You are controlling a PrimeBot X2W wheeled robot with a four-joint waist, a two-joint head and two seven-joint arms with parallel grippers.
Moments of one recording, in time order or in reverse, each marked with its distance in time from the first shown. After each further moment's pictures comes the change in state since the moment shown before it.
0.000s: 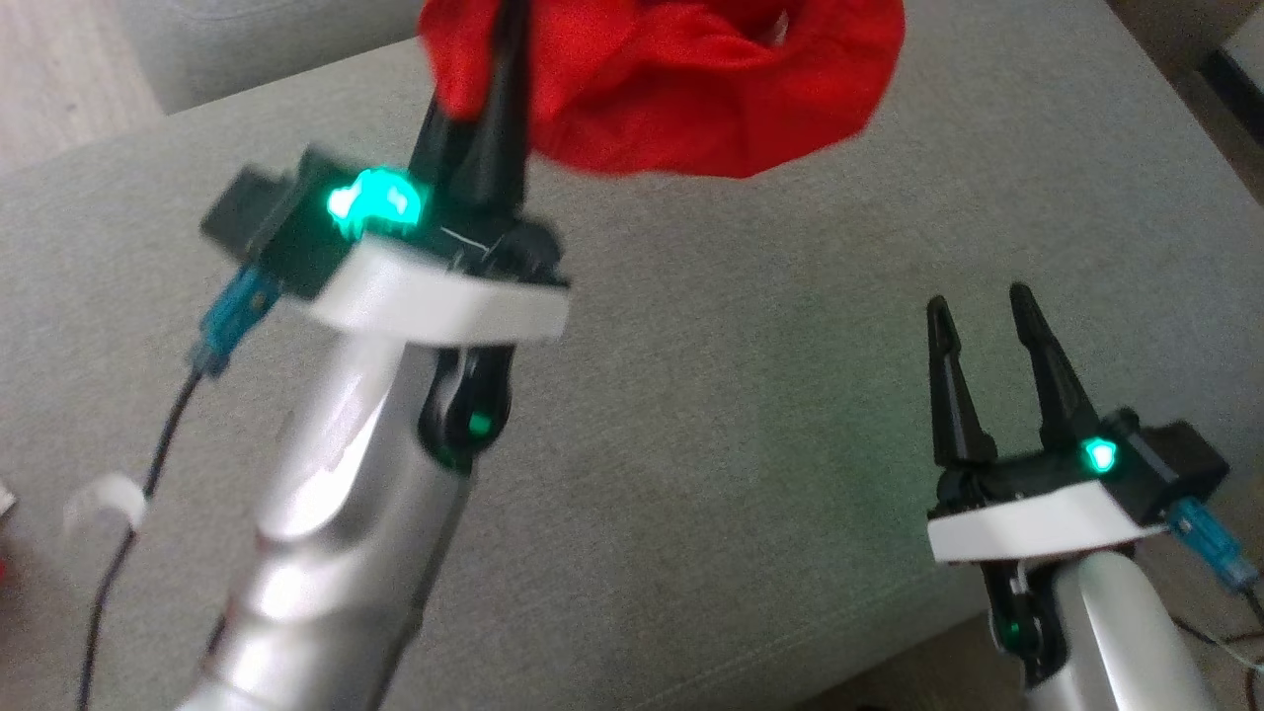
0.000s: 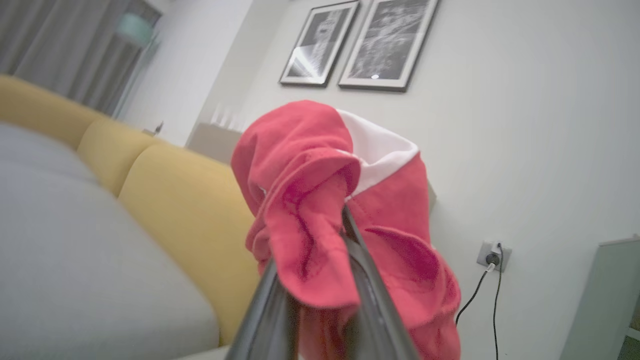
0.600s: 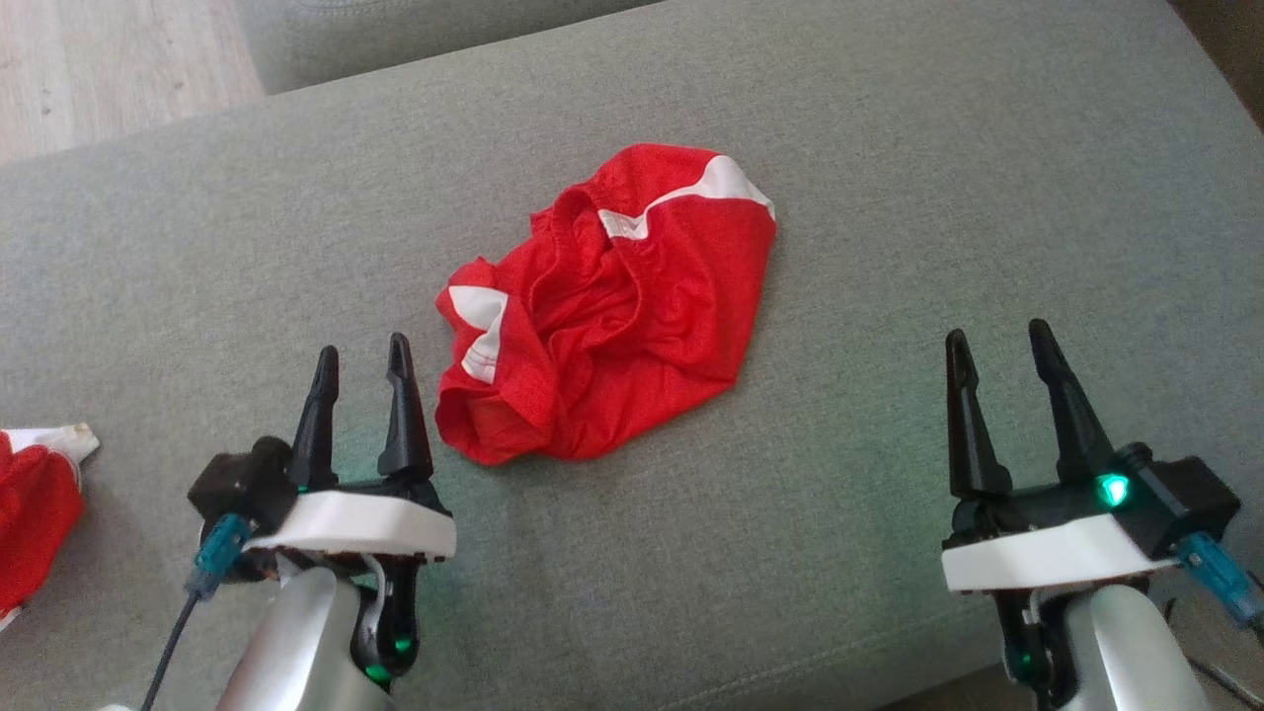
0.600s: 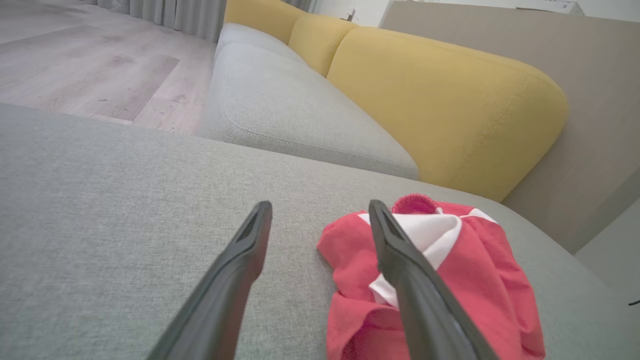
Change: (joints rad) left arm 0.405 0.045 0.186 0.190 0.094 0.117 0.005; right arm 0.071 0.014 -0.046 -0.024 -0.033 0.000 0.000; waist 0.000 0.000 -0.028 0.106
